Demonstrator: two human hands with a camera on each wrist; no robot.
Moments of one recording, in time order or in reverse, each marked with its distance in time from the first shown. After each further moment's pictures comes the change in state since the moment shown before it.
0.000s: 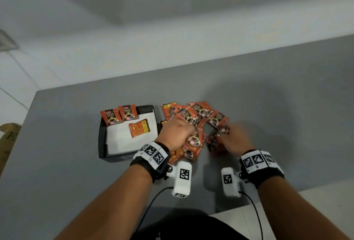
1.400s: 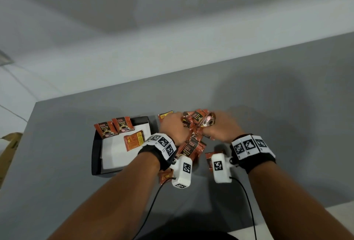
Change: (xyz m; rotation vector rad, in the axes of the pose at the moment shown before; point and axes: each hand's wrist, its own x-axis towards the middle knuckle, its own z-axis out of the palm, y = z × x) left_hand 0.070 0.021 0.001 0.462 0.133 -0.042; right_hand 0.062 -0.044 -0.024 0.057 -0.221 -0.320
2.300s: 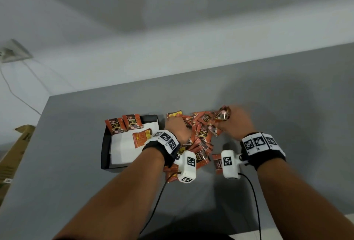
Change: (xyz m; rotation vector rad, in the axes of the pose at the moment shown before) left_hand 0.003 -0.013 -0.008 0.155 -0.104 -0.108; right_hand 0.014 0.012 -0.009 0.012 0.213 0.077
